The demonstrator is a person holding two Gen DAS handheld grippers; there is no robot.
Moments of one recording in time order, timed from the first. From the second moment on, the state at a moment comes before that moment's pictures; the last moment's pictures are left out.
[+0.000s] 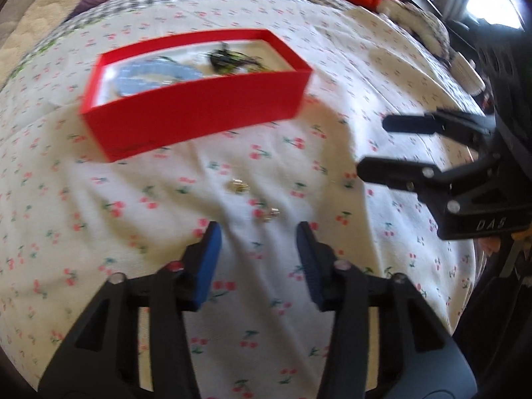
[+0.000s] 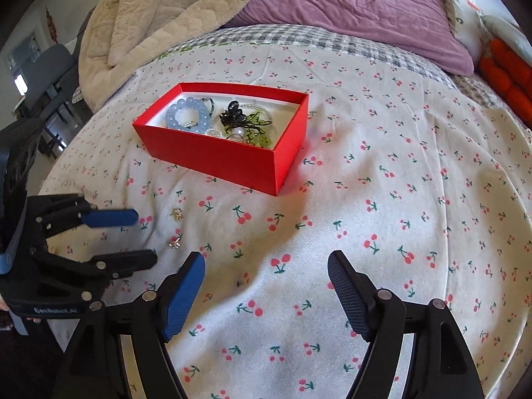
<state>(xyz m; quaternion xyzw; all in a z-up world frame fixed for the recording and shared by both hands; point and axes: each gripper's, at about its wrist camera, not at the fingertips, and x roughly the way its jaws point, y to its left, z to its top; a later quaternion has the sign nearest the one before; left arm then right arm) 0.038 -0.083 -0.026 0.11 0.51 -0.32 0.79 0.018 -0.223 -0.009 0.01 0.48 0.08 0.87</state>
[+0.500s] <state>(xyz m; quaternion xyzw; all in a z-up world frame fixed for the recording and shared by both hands) 0.035 -0.108 -0.038 0.15 0.50 -0.32 0.79 0.018 -0.231 -0.007 0.02 0.48 0.07 0.87</state>
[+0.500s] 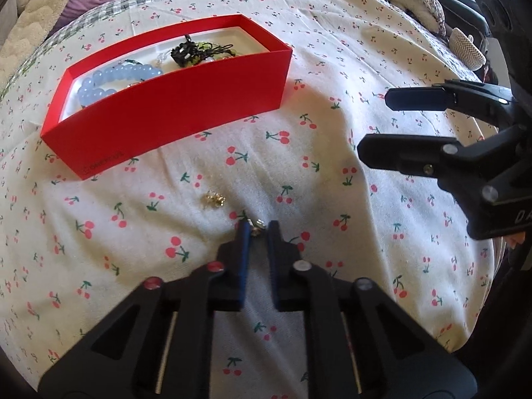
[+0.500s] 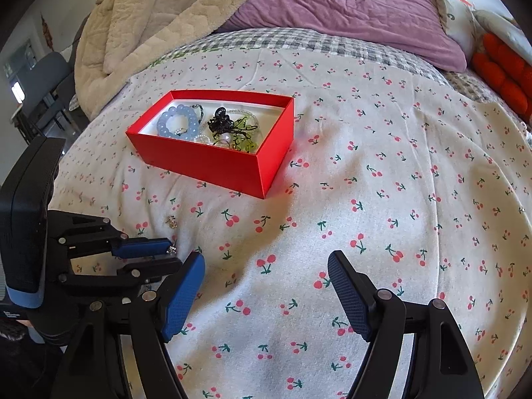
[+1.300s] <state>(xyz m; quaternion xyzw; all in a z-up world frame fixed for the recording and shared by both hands) 0.049 -0.028 -0.019 0.11 0.51 -0.26 0.82 0.043 -0.159 -0.029 -0.04 0.50 0.13 0.85</state>
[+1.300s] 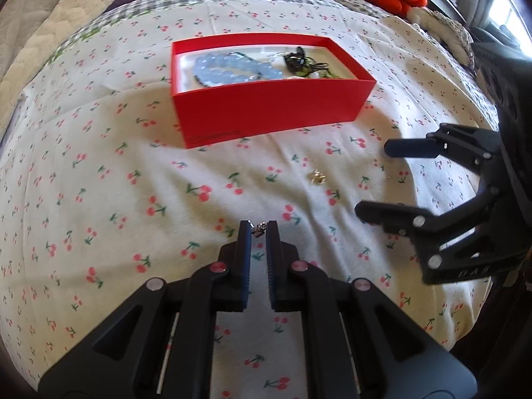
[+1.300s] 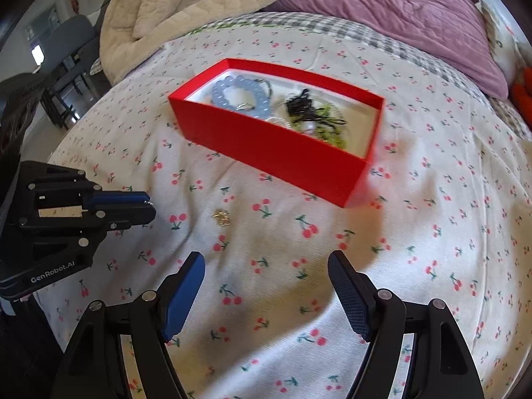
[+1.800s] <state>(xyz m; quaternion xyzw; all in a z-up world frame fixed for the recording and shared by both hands) 0.055 -0.003 -0.017 0.09 0.51 -0.24 0.82 0.061 -0.114 -0.043 -0.10 0.50 0.17 0.84</state>
